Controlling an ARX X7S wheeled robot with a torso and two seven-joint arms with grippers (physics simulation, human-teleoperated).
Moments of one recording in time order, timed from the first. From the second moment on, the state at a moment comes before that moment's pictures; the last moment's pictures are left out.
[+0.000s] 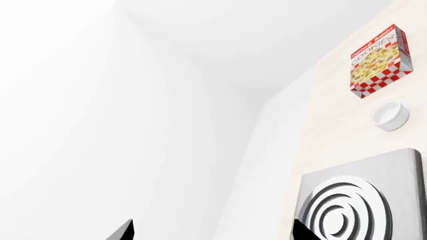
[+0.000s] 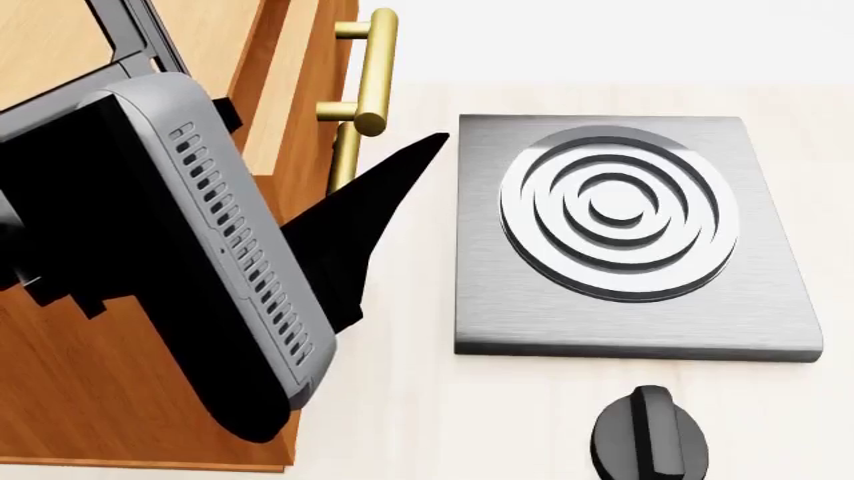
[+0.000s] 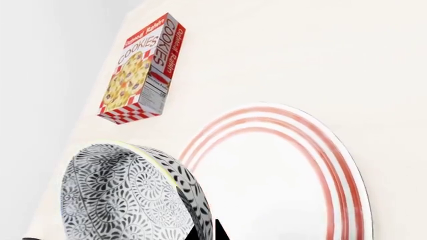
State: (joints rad) left arm -1.61 -0.60 1.06 0.57 -0.59 -0.77 0.00; right arm -0.24 0.84 0.36 -0.02 1.82 -0.19 0.70
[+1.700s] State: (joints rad) left arm -1.58 -0.61 1.06 0.56 -0.59 -0.75 -0.01; right arm -0.16 0.82 0.28 0.09 1.79 -0.13 0.73
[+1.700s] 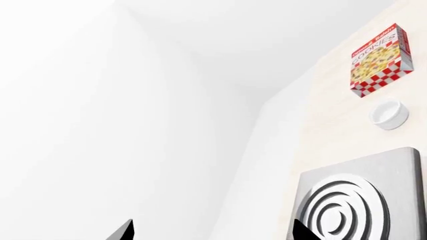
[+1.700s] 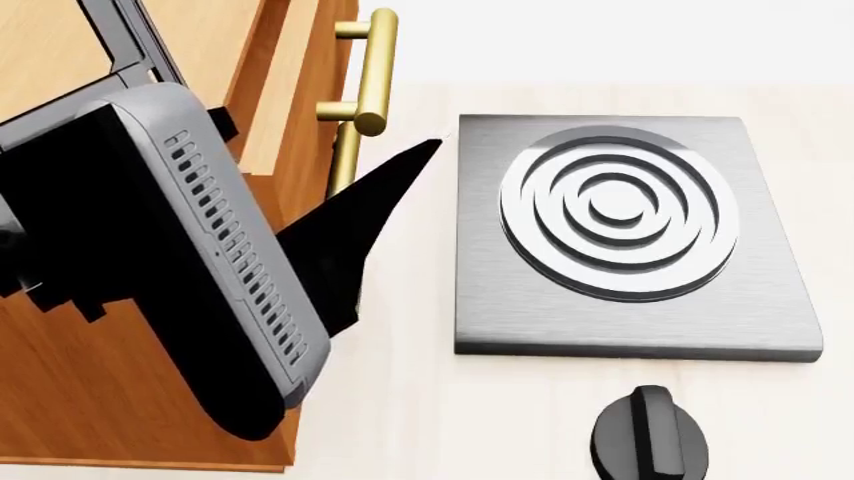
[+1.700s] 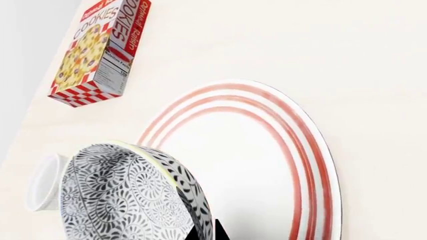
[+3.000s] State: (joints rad) left arm -1.55 -0.62 1.07 0.55 -0.57 -0.73 -0.01; right arm -0.11 0.81 0.25 0.14 1.75 -0.11 0.71
